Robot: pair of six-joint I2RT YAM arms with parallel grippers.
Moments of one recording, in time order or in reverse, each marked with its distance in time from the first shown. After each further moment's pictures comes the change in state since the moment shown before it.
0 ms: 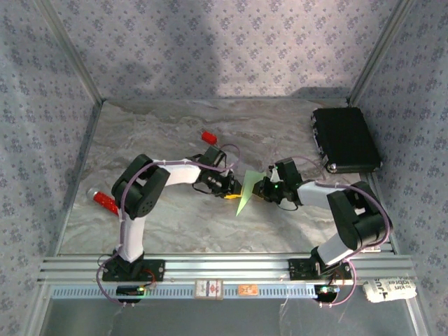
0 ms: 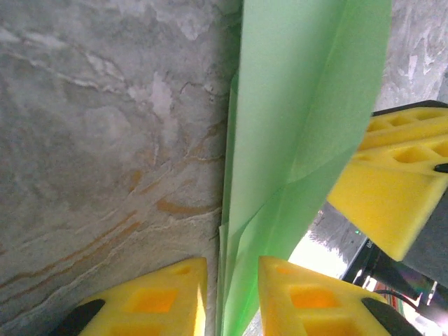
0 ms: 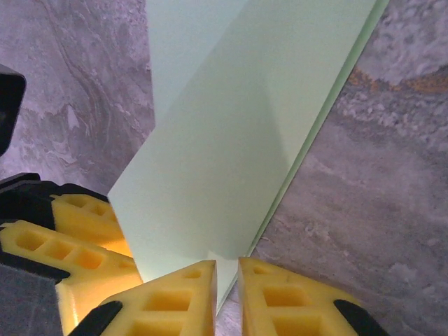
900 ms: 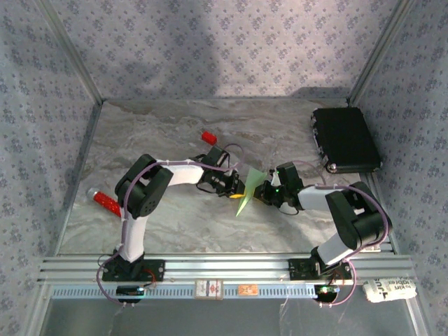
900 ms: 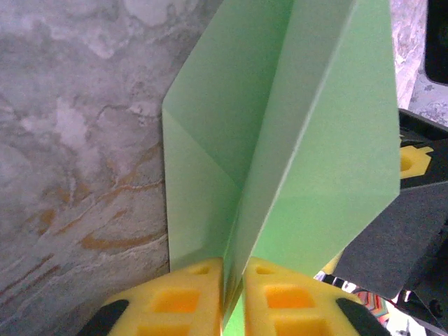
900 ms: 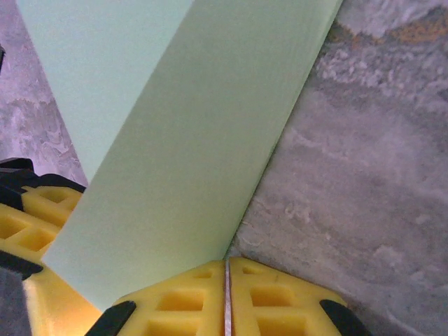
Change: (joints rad) left arm -0.021 0.023 0.019 0.061 0.040 -0.045; right arm 0.002 -0.001 -0.071 0.098 -0.018 0.014
